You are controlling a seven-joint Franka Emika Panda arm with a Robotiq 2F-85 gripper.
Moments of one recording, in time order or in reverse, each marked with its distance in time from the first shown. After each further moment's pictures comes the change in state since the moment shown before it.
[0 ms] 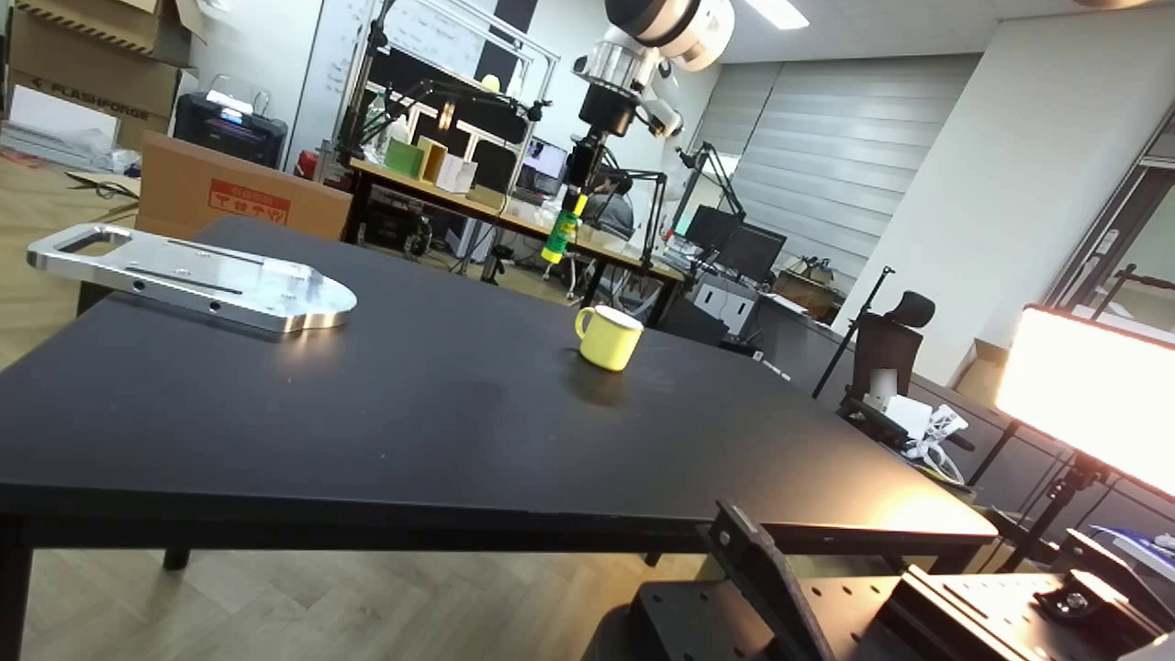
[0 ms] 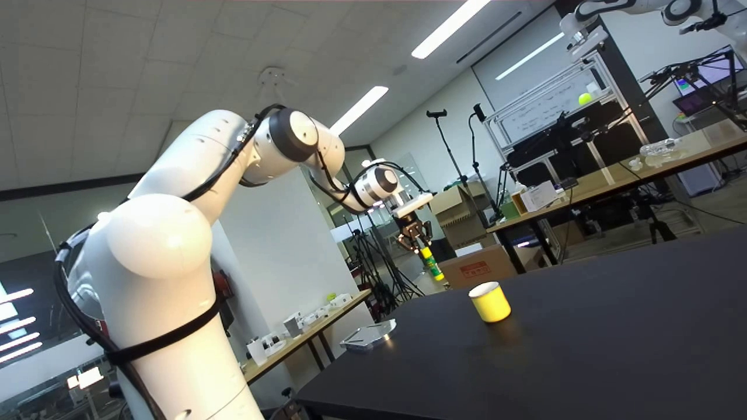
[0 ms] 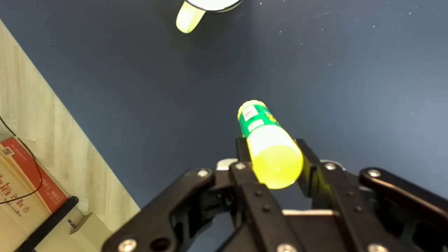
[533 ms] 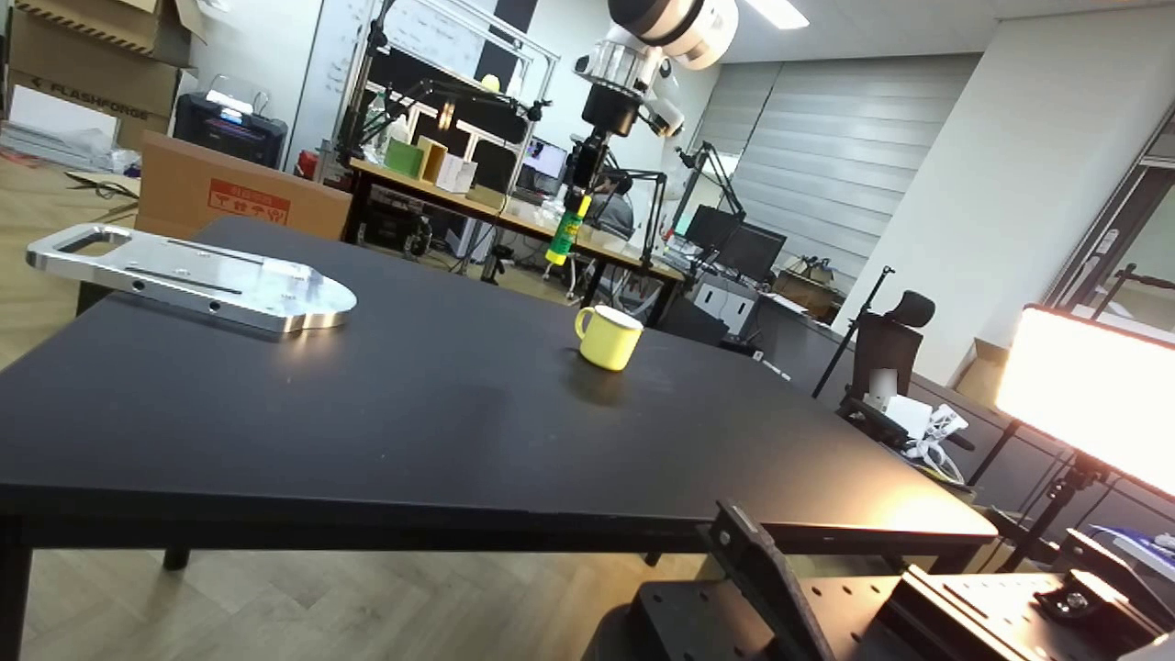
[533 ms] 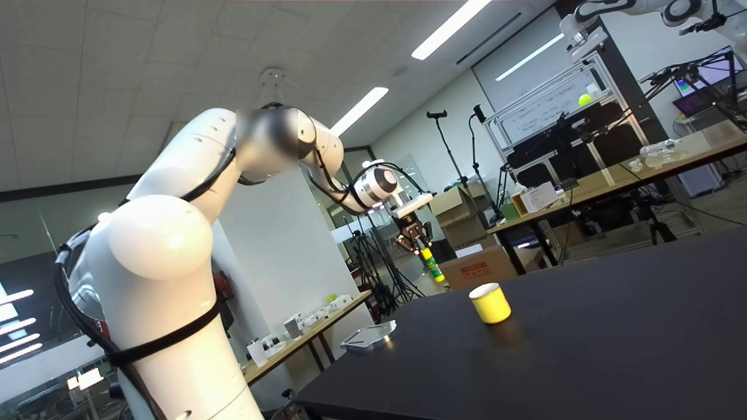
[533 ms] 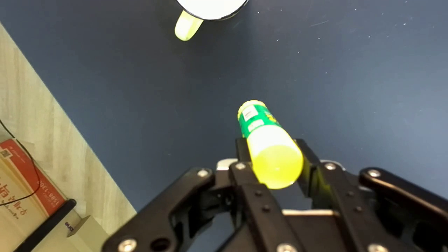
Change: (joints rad) arm -0.004 -0.022 -0.001 -0.034 -0.010 0.004 -0.006
